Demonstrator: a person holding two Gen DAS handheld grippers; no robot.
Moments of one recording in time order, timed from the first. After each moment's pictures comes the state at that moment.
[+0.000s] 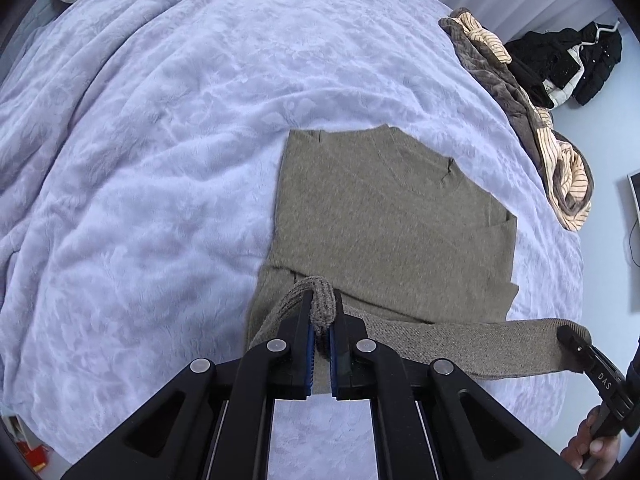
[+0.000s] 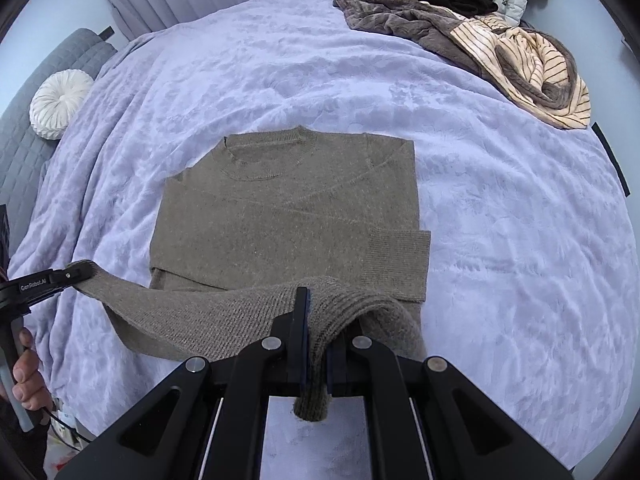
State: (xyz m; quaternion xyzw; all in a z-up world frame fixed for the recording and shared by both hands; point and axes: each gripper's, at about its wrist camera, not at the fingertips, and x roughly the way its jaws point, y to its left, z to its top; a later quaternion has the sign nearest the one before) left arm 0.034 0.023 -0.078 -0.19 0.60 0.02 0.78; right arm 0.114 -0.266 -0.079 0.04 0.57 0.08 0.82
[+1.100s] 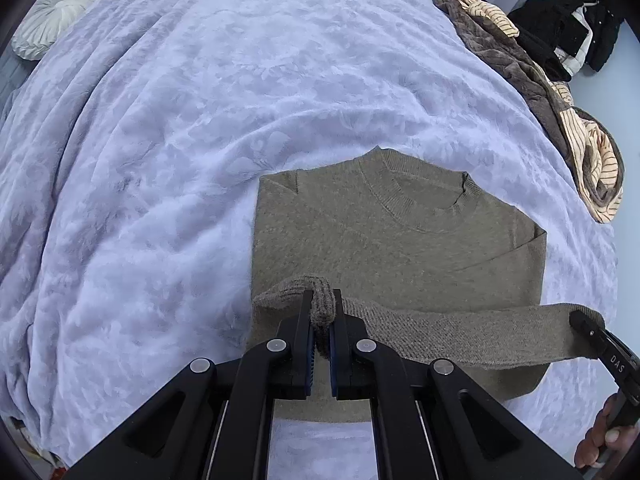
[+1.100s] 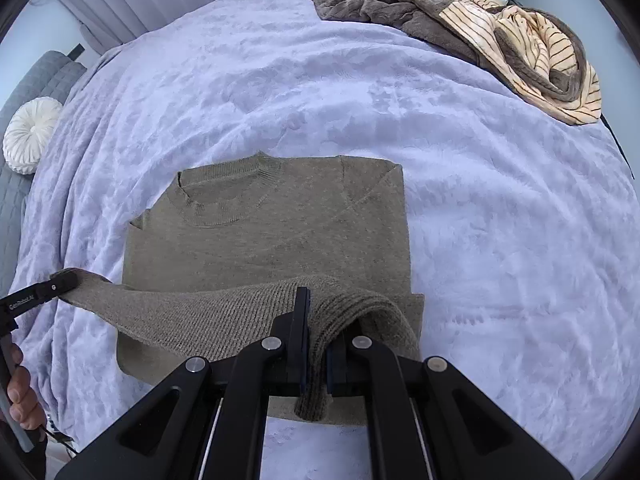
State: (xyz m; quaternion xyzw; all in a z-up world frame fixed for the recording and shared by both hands) left arm 0.126 -0.018 -0.095 -0.10 0.62 0.03 0.78; right arm 0.200 -0.290 -0.122 0.07 0.59 0.05 0.80
